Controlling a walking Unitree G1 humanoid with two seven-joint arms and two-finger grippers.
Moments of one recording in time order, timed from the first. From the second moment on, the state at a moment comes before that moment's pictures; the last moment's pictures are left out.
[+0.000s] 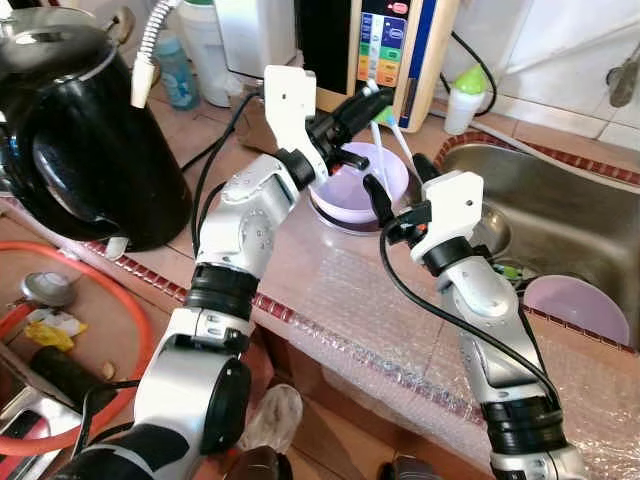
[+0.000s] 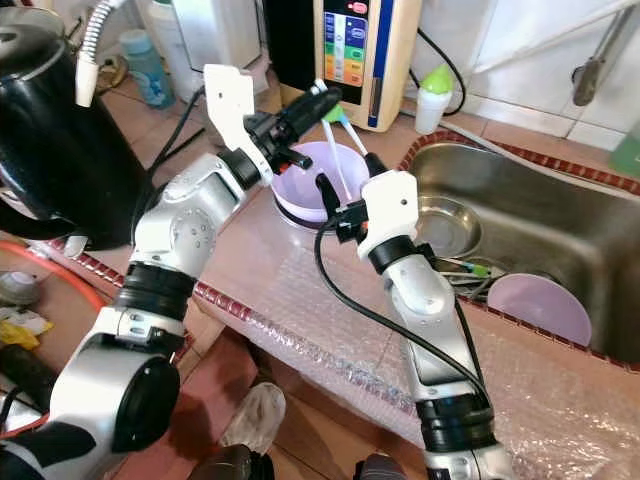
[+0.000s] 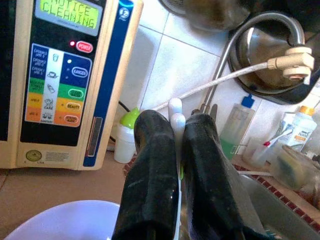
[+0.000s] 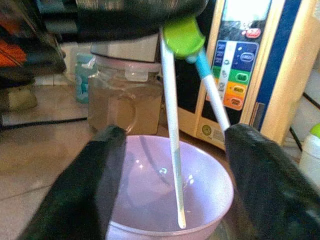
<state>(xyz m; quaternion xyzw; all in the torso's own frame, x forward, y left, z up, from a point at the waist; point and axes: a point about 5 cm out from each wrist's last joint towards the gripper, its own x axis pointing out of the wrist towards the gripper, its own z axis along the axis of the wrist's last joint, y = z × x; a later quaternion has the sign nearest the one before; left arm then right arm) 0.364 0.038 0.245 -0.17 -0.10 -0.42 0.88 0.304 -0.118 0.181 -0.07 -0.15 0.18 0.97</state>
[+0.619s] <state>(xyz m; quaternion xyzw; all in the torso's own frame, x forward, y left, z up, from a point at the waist) 0.349 0.021 0.250 -0.15 -0.10 -0.45 0.87 0.331 -0.117 0.180 -0.10 -0.14 0.15 0.98</state>
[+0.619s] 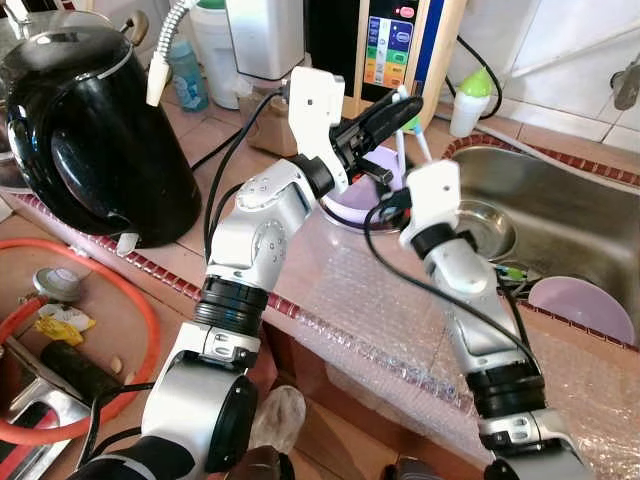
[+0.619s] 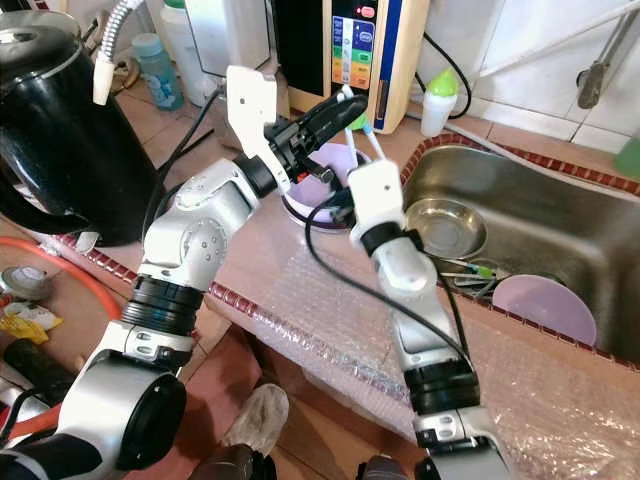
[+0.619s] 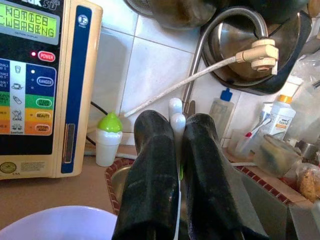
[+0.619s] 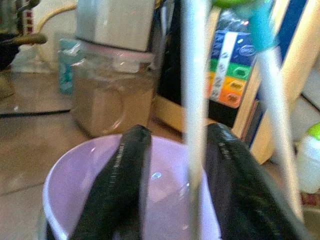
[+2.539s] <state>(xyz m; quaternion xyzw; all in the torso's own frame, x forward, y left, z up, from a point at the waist) 0.303 0.082 0.182 -0.01 -0.10 -0.26 0.96 0.338 -0.215 0.109 -0.14 0.03 -0.15 0.98</state>
